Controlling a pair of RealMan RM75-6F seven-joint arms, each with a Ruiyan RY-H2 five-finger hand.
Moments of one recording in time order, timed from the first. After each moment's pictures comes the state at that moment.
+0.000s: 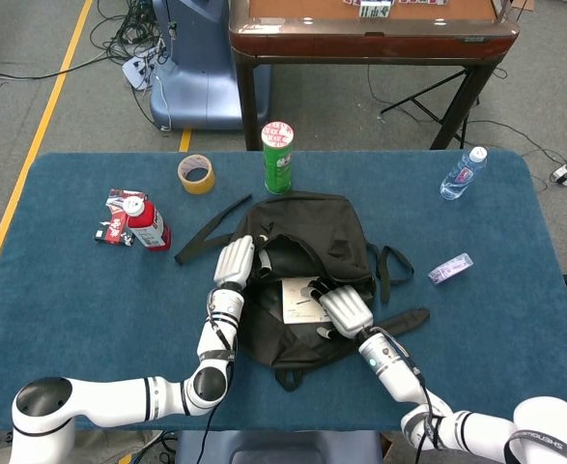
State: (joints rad) left arm -1.03 -1.92 -0.58 -1.43 0.44 1.16 0.49; right arm 0.62 -1.80 0.09 -1.19 -1.39 0.98 -0.19
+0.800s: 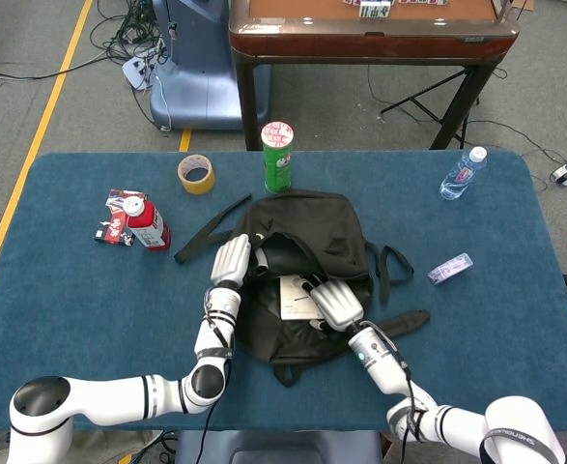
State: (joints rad) left arm -1.03 -1.91 -0.58 -1.41 0.44 1.15 0.47; right arm 0.66 -1.92 0.11 -0.99 -1.45 1.05 -0.17
